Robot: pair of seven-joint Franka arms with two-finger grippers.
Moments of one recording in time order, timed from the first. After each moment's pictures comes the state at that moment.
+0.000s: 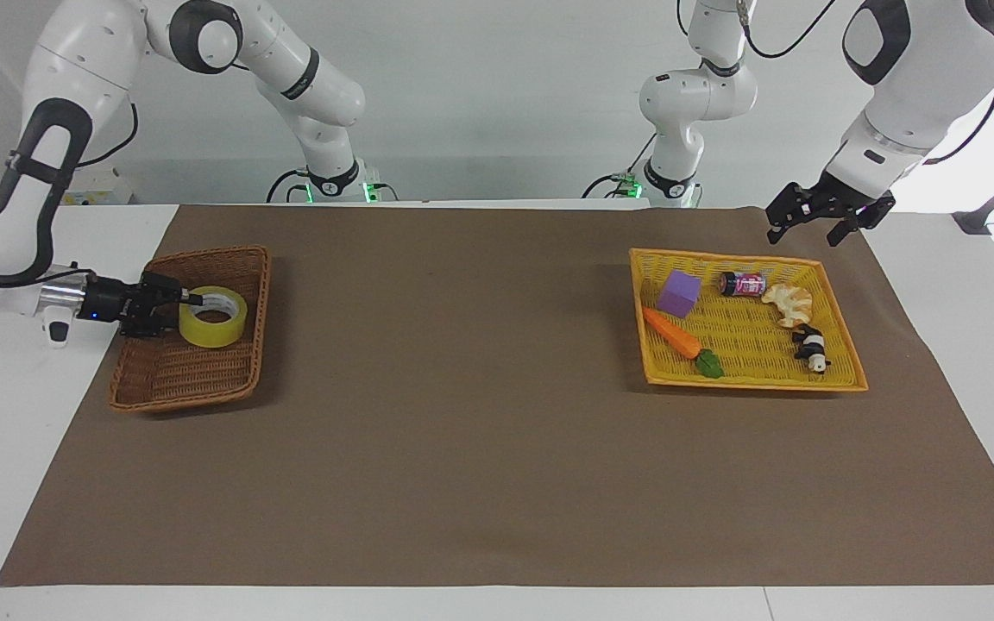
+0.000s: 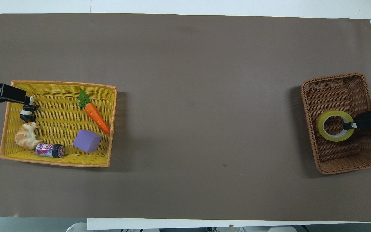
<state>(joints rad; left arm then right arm) -0.01 -0.10 -0.10 -1.74 -0.05 1.58 0.03 -0.51 0.48 -0.12 -1.70 0.50 1.46 -1.15</state>
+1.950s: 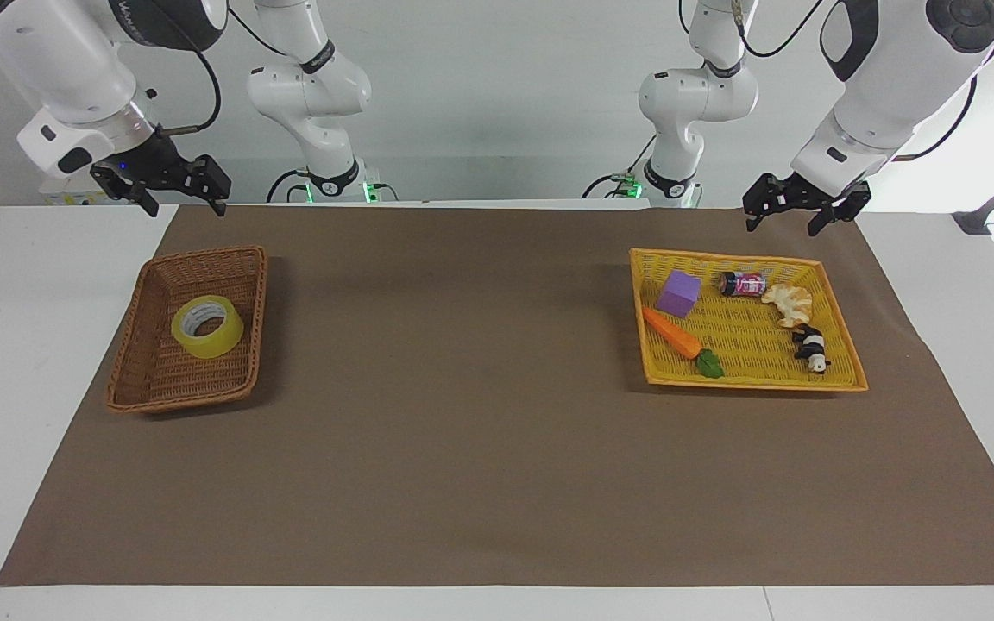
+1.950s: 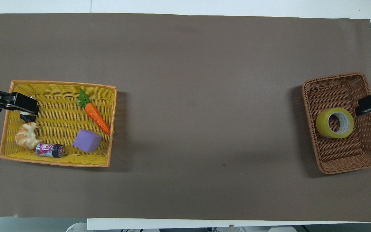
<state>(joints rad) -0.09 -0.08 -0.08 -1.70 -0.01 1.48 0.04 0.05 -0.04 -0.16 -1.60 -0.05 1.38 -0.09</state>
